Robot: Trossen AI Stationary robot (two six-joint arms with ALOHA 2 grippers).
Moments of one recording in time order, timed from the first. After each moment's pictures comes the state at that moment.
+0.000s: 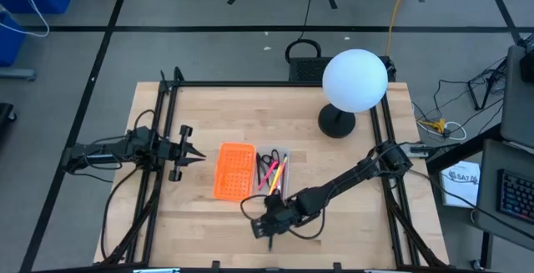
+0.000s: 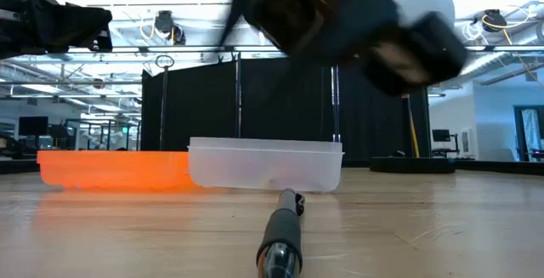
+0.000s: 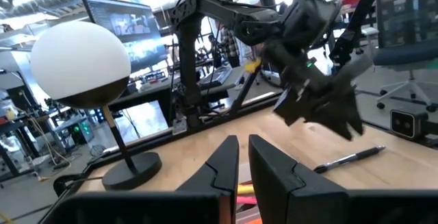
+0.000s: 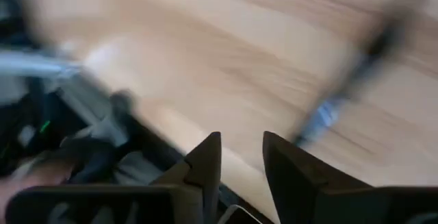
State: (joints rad) left arm 0.07 0.02 0.01 0.12 0.33 0.27; right arm 0.47 2.11 1.57 -0.36 -0.03 1.70
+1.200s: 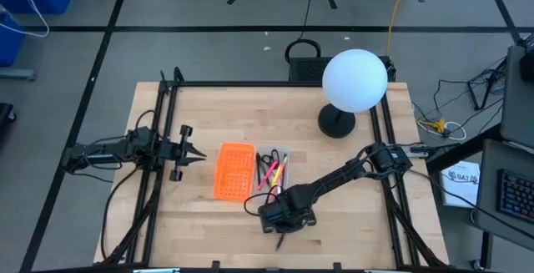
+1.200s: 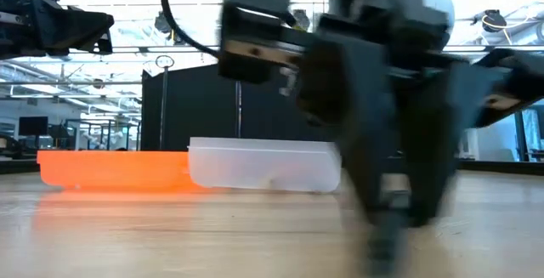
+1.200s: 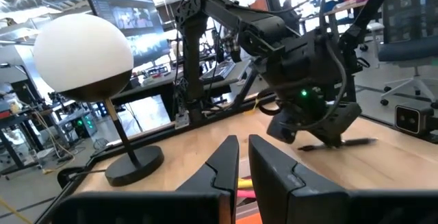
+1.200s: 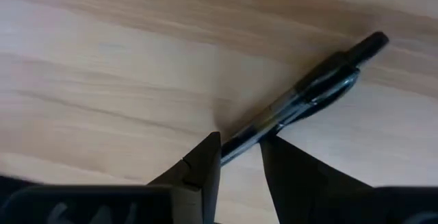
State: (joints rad) left arm 0.07 0.02 0.01 0.11 0.31 0.27; right arm 0.41 2.22 1.57 -0.75 -0.32 1.82
